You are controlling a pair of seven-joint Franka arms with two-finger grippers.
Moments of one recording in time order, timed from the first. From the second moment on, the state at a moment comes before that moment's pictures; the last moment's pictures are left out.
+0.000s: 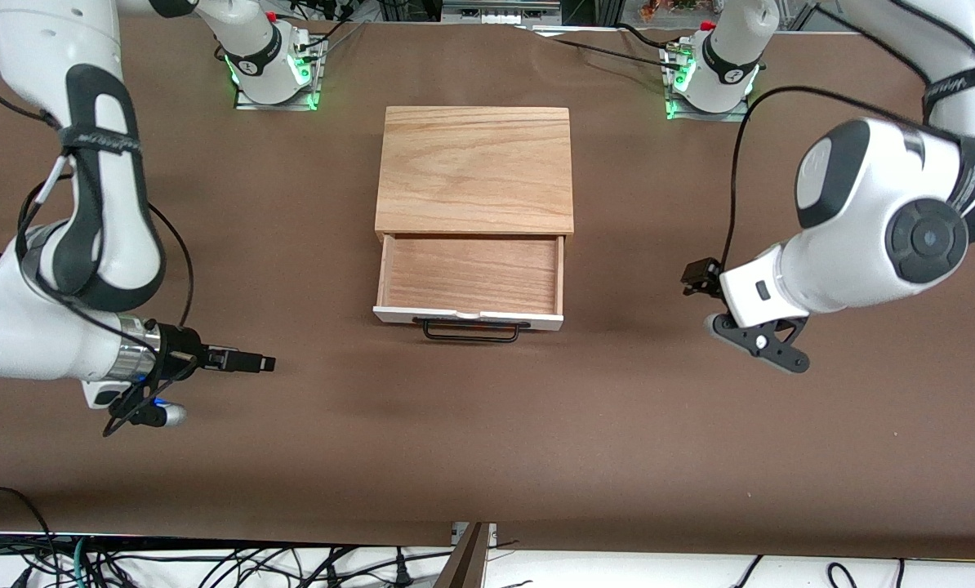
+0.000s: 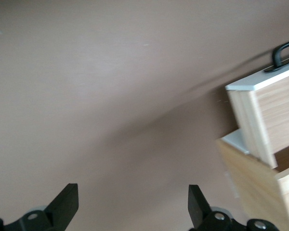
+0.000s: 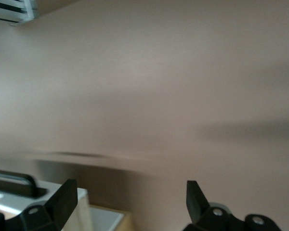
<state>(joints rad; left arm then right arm) -0.27 0.44 0.06 -1.28 -0.09 1.62 0.22 0.20 0.68 -0.17 -1.20 0.45 1.80 0.08</state>
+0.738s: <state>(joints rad) -0.01 0.04 -0.10 -1.68 -0.02 1.73 0.15 0.11 0.31 -0.18 -1.40 0.10 1.78 0.07</state>
